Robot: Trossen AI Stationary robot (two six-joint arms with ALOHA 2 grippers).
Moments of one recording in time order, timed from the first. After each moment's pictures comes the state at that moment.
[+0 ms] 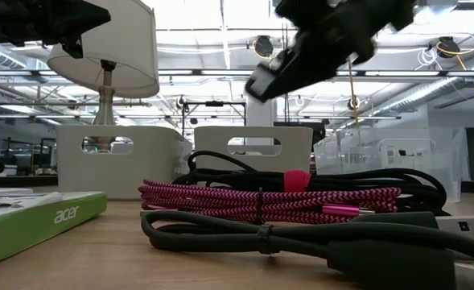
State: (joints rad) left arm -0.14 0.24 0.17 0.26 -0.24 0.13; right arm 0.13 1.54 0.89 -0.01 0.09 -0.14
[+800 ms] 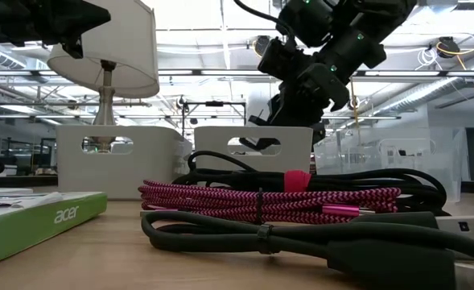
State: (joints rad) left arm -0.14 0.24 0.17 0.26 -0.24 0.13; right arm 0.01 1.67 0.89 0.00 -0.03 -0.10
